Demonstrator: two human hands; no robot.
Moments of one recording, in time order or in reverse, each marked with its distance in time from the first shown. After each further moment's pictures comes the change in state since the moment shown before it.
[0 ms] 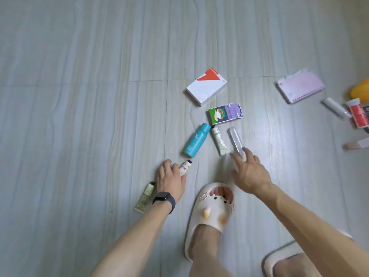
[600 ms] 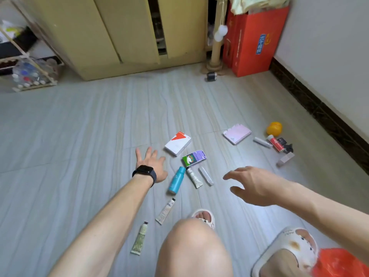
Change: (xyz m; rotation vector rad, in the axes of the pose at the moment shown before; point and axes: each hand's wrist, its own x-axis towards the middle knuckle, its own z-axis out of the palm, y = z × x) left_hand 0.002 0.083 -0.255 0.579 -0.092 0.252; right_hand -0.223 0.021 -0.157 -0.106 0.179 -0.192
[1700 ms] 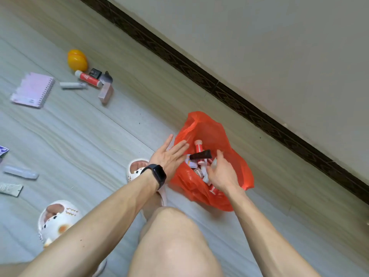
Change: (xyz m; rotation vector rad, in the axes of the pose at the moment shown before) left_hand -0.142 0.524 0.044 0.577 0.376 1.410; right_hand -0.283 0.209 0.306 0.855 0.356 1.279
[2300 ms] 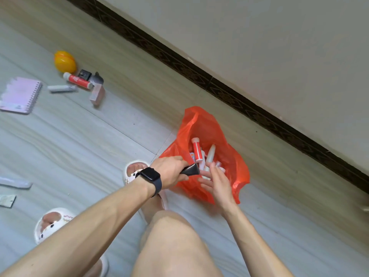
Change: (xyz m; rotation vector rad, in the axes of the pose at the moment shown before) left_hand -0.009 0.003 -0.016 -0.717 0.036 -0.034; right_hand -0.052 -0.007 0.024 1.038 -0.036 0.265
